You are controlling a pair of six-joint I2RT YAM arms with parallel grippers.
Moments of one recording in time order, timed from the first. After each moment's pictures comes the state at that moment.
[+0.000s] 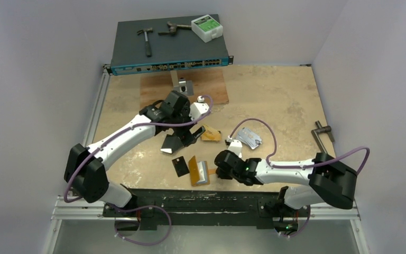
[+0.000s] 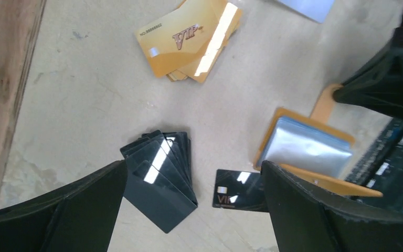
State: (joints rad) left arm -0.66 1.47 1.16 -0.63 0.17 0.33; right arm 1.12 1.35 0.54 -0.16 0.36 1.08
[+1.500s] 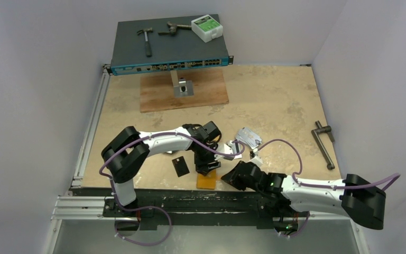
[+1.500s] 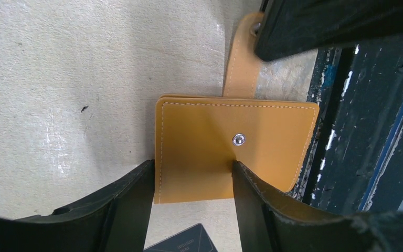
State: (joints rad) left arm -0.93 1.81 1.16 -0.65 0.39 0.48; right arm 1.12 0.96 0.17 -0.02 0.28 1.53
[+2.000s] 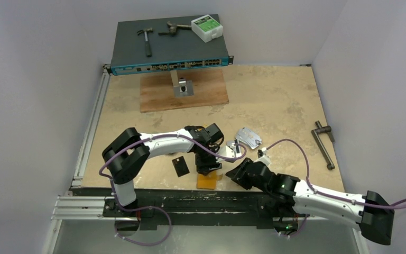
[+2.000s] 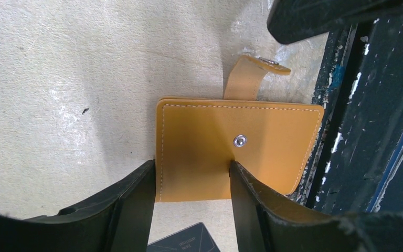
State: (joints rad) left arm -0.97 1.81 1.17 -0.66 0.32 0.47; right arm 1.07 0.68 0.16 -0.21 0.28 1.52
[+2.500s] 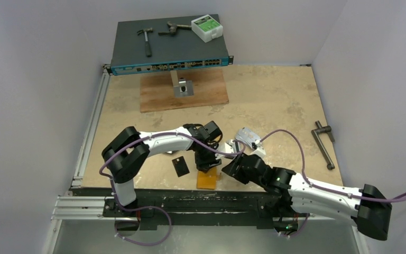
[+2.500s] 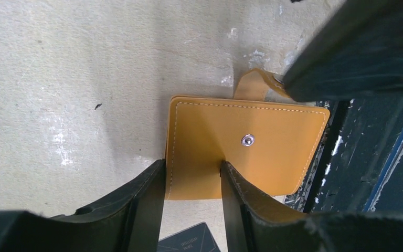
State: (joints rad) left arm -0.95 1.82 1.17 -0.65 0.34 0.45; right arm 1.05 0.85 0.32 -0.25 0.28 1.36
